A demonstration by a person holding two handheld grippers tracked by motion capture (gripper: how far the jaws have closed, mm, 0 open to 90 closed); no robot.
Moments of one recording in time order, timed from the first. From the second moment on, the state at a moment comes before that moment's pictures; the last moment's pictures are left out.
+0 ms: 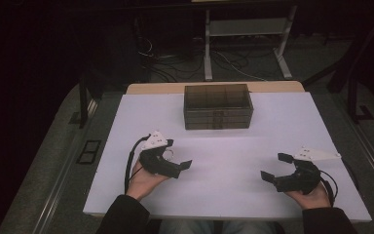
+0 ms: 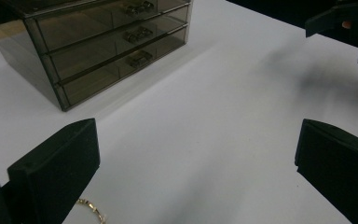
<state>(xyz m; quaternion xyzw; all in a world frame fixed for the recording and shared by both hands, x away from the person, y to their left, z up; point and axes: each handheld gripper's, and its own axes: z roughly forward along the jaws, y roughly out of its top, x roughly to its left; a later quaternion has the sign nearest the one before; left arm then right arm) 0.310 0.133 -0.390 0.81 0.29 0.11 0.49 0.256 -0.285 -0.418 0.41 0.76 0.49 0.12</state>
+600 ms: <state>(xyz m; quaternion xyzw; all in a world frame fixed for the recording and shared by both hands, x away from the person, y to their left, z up) 0.331 0.106 -0.385 0.82 0.29 0.10 0.49 0.256 -0.285 -0.418 0.41 0.76 0.49 0.12</state>
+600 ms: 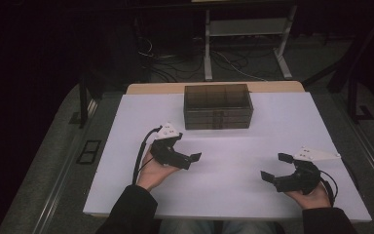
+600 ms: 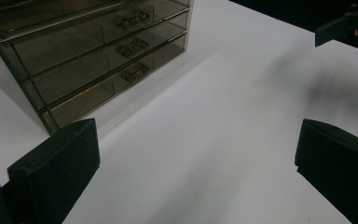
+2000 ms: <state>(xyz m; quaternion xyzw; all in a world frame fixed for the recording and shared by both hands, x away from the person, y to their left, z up) 0.380 0.064 -0.405 0.79 0.36 0.05 0.50 0.258 -0.286 -0.419 0.41 0.76 0.49 0.12</state>
